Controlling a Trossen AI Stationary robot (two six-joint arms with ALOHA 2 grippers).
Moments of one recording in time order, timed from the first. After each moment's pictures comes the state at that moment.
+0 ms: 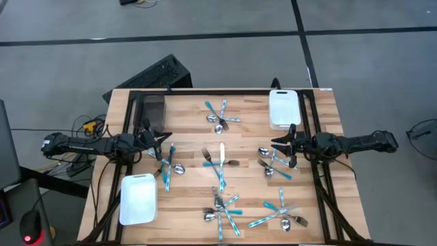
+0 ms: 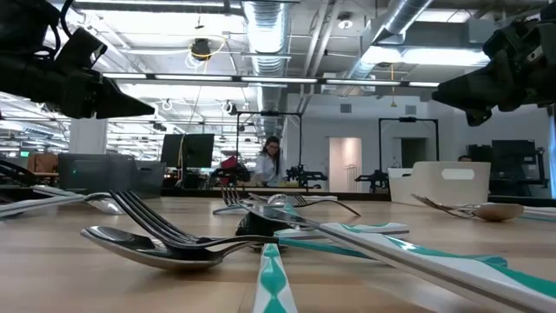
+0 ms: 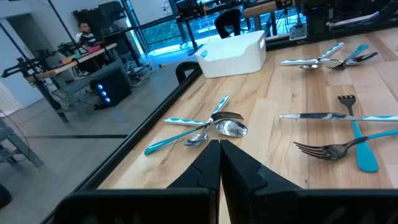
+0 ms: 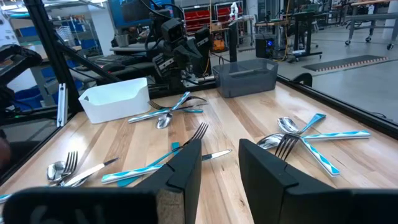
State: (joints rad) left arm -0.03 0.23 0.02 0.04 -0.49 0.21; right arm 0.10 0.11 0.01 0.06 0.26 0.15
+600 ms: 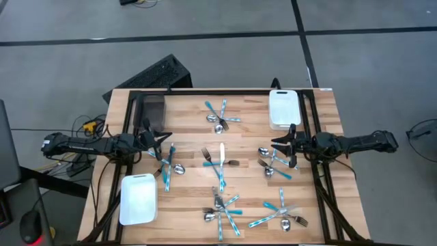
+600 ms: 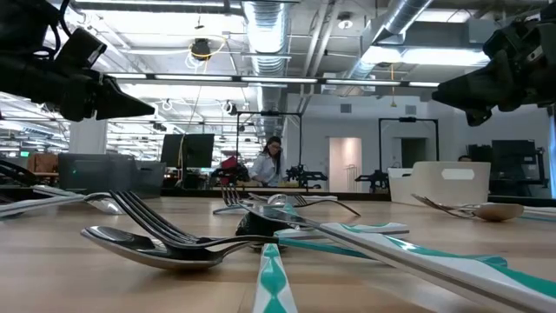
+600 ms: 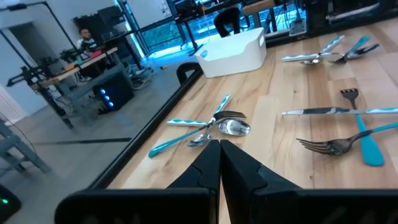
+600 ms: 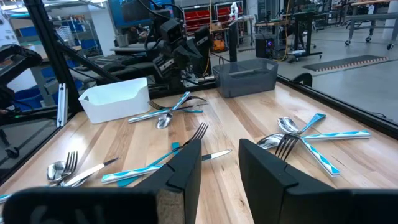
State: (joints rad) left arm -0.03 0.23 0.02 0.04 -0.49 0.25; right arm 0.10 0.11 0.01 0.06 0.26 0.15
